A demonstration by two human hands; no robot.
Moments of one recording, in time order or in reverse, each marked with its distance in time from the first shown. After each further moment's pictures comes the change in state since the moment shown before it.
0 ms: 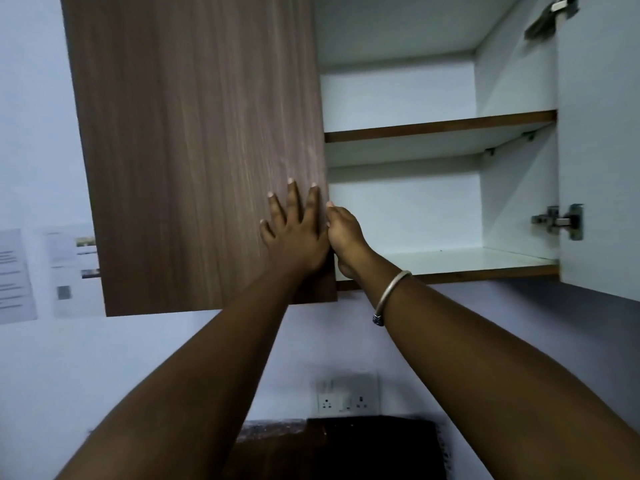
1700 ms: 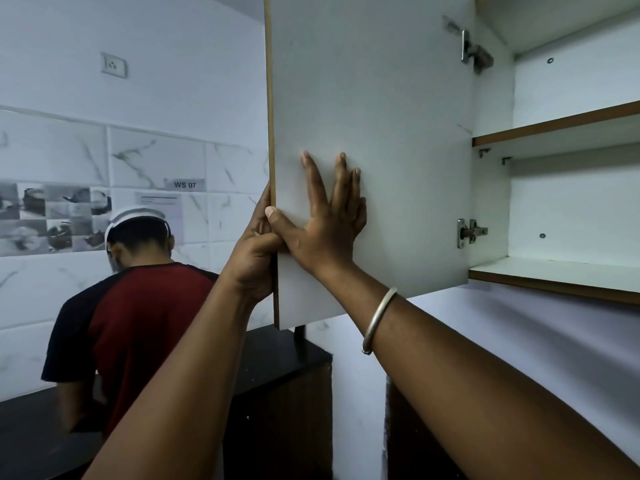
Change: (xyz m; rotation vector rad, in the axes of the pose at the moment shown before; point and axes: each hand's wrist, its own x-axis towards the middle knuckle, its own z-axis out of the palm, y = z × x) left_hand -0.250 -0.280 -0.418 -0.842 0.322 -0.296; right_hand -0.302 -0.060 0.443 -0.181 -0.326 -0.741
